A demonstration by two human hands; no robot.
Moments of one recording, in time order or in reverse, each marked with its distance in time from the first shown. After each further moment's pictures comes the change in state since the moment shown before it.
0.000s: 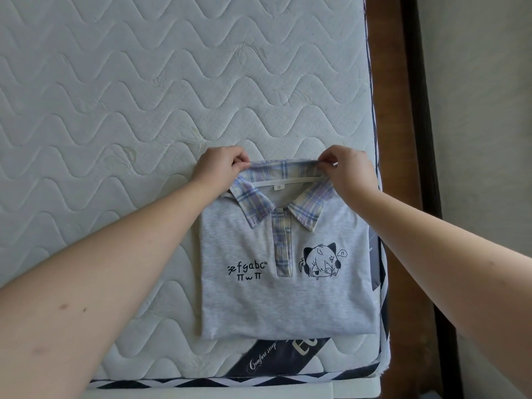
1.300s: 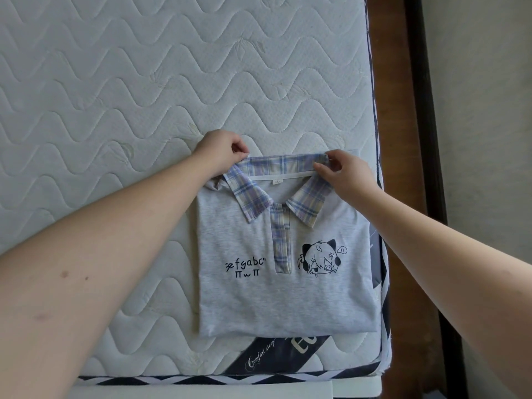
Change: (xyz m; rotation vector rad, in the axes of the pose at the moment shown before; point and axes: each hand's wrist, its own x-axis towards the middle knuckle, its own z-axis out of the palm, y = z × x) left_hand 0.029 0.004 -0.007 0.135 -0.136 -0.071; right_hand -0.005 0.027 0.014 0.197 -0.117 0.052
